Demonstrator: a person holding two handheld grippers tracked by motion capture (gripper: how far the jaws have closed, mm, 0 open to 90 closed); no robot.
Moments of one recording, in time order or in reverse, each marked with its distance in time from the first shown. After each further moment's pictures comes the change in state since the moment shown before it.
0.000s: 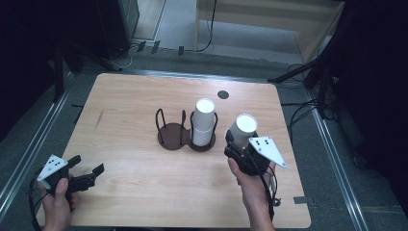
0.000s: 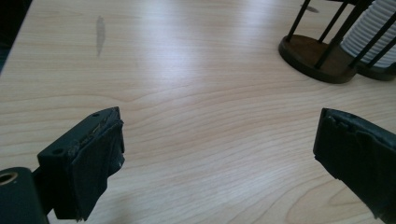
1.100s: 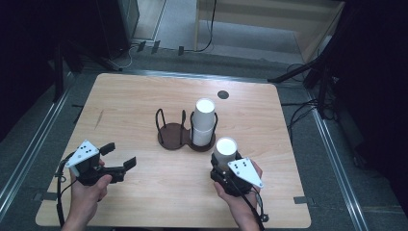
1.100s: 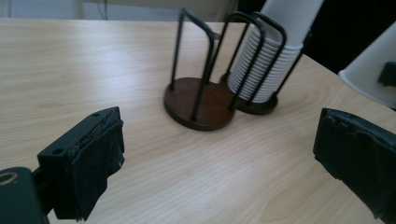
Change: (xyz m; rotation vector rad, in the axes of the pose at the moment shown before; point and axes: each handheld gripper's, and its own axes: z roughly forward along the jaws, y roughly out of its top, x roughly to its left) left arm -0.096 0.060 0.015 -0.007 -0.239 0.062; right arm 0.028 -0.064 -0.009 0.080 0.084 -0.121
